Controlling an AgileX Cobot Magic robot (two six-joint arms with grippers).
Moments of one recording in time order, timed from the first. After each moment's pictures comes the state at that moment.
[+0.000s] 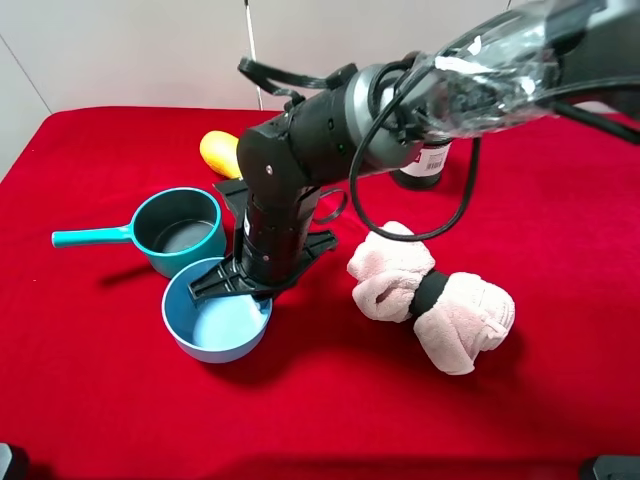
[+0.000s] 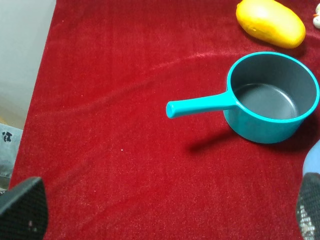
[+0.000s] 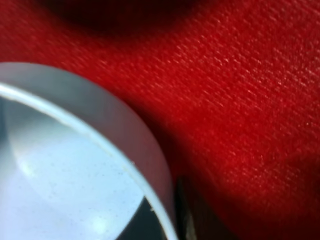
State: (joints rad) left arm -0.03 0.00 -0.49 0.02 1.05 0.01; right arm 1.00 2.13 -1.31 0.16 0.63 0.34
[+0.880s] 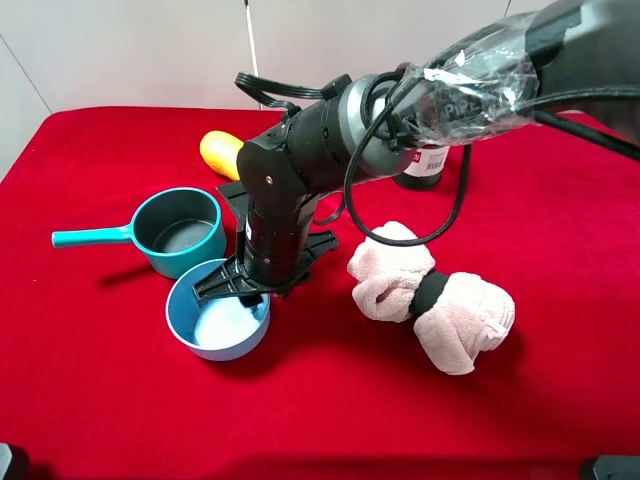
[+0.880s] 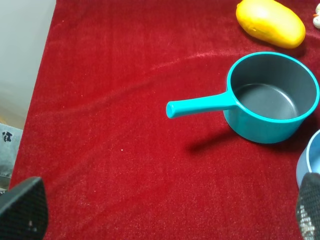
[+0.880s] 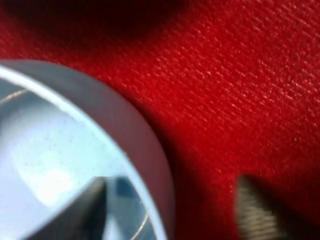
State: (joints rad) left arm -0.03 0.00 -0.49 0.02 1.05 0.01; right arm 1.00 2.15 -1.31 0.11 0.60 0.38
